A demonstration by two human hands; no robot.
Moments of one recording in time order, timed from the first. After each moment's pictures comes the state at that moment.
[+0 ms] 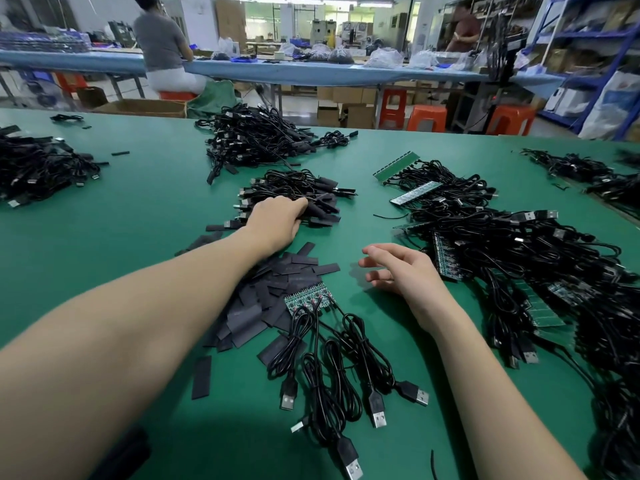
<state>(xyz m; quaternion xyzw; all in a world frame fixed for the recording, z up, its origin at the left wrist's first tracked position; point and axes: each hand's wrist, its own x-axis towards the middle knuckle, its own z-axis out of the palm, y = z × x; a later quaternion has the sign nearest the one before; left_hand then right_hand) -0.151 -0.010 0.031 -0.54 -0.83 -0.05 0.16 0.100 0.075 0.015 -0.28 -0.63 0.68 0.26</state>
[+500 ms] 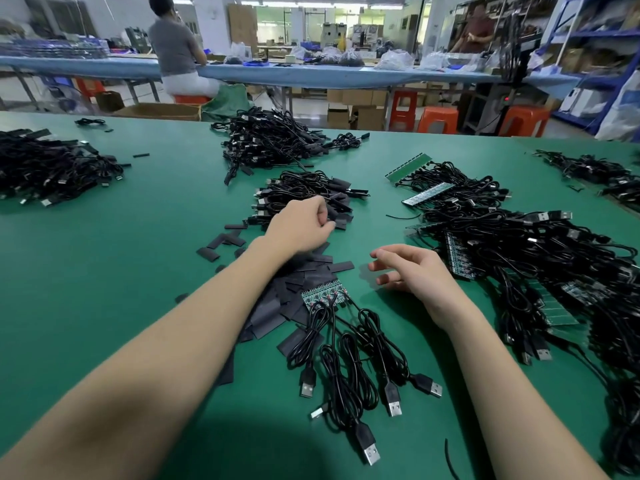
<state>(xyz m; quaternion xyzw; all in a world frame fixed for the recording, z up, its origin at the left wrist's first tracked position) -0.106 -0.028 0.051 -0.47 -0.84 -0.26 0.01 0.105 0.065 0.026 -0.29 -0.69 0.63 0.22</state>
